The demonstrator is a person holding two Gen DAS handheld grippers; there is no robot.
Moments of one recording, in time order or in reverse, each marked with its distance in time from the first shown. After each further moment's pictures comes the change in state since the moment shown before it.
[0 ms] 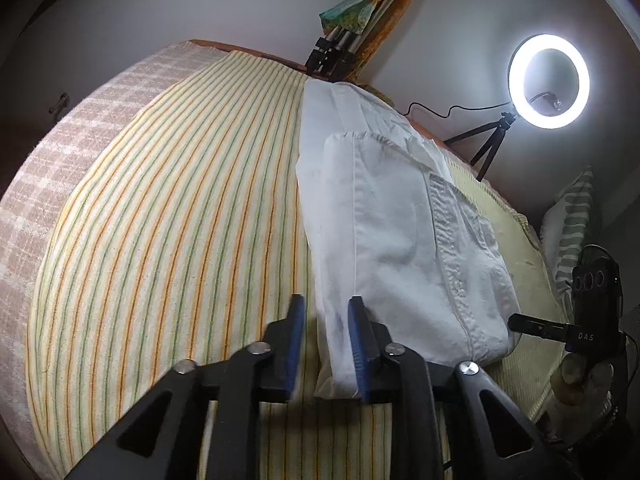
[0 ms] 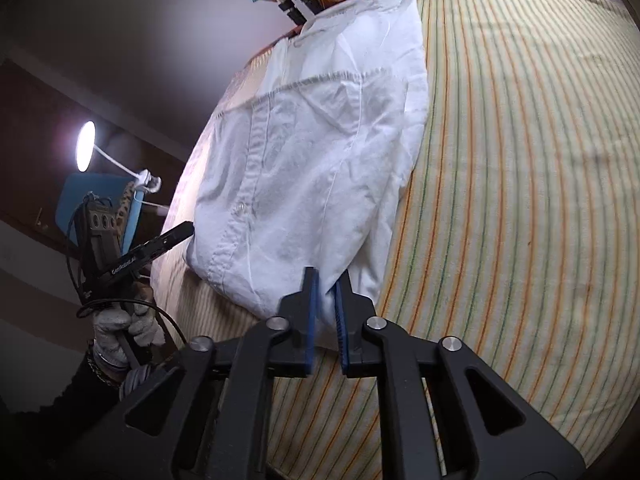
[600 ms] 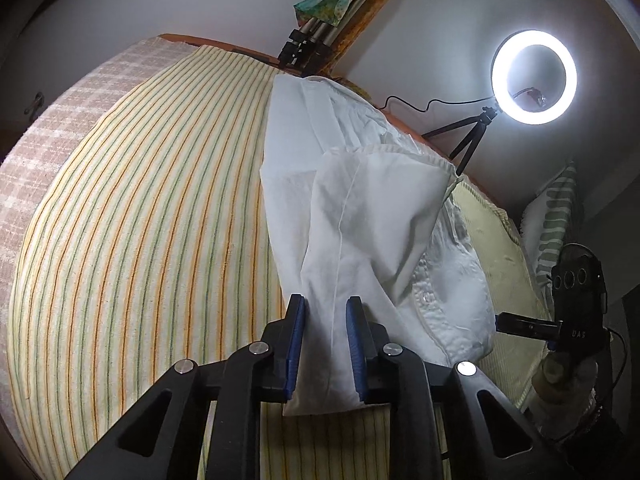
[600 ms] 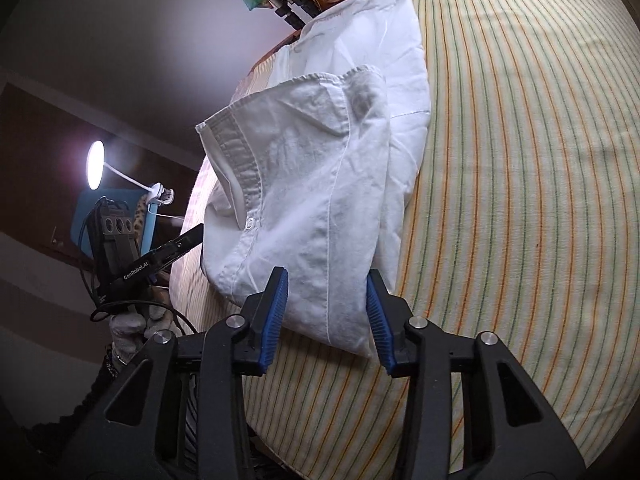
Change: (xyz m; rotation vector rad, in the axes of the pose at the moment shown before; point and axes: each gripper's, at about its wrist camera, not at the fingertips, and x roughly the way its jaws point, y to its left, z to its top) left arm 0.013 -0.007 0.011 0.011 0.048 -0.095; right arm -0.001 -0.008 0.003 0.060 0.014 0.067
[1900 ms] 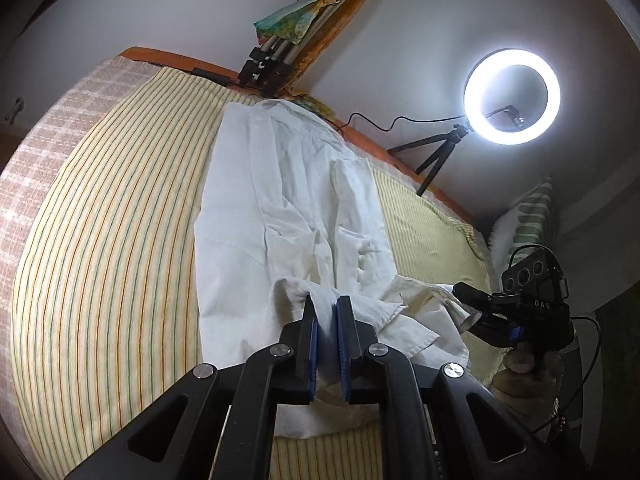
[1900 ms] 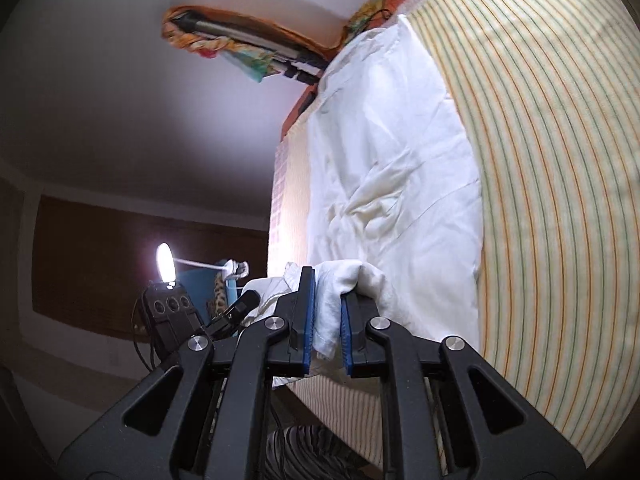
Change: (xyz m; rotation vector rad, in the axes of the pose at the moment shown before) left arm -0.010 -0.042 0.056 -0.029 0.023 -0.087; right arm -0.014 0.004 0.054 0.313 -0.100 0.257
